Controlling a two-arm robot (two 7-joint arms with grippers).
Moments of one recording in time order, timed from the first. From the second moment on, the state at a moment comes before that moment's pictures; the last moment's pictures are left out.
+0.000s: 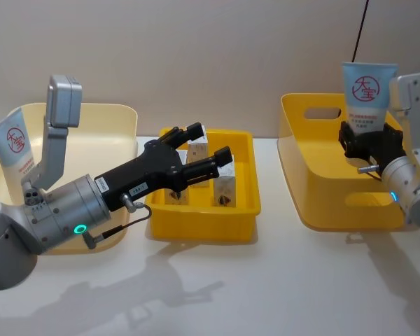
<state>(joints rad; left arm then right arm) -0.53 0.26 0.45 -1.38 -0.73 0.11 -0.81 0.43 0.40 -0.20 -1.41 0.27 0.30 -0.04</state>
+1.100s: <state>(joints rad) -0.53 0.26 0.45 -1.38 -0.73 0.11 -0.81 0.45 0.38 -0.20 -1.38 0.26 0.33 -0.06</state>
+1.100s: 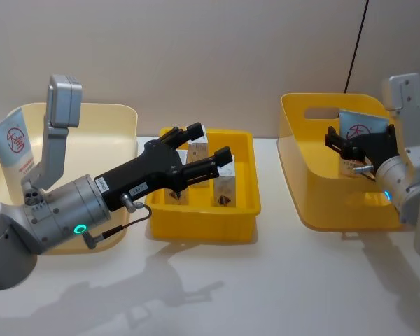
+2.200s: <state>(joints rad) -0.53 0.26 0.45 -1.38 -0.73 0.11 -0.81 0.24 0.39 -0.10 -1.64 0.28 0.21 -0.05</state>
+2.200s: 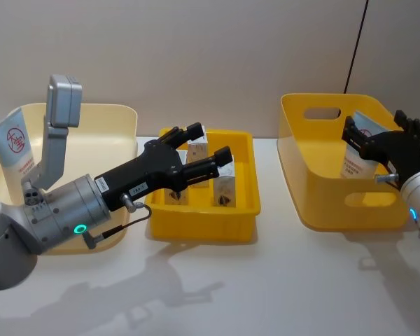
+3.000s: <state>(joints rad) -0.53 0.26 0.45 -1.38 -0.73 0.11 -0.80 0.18 0.41 -0.09 -1.70 0.30 0.09 0.07</state>
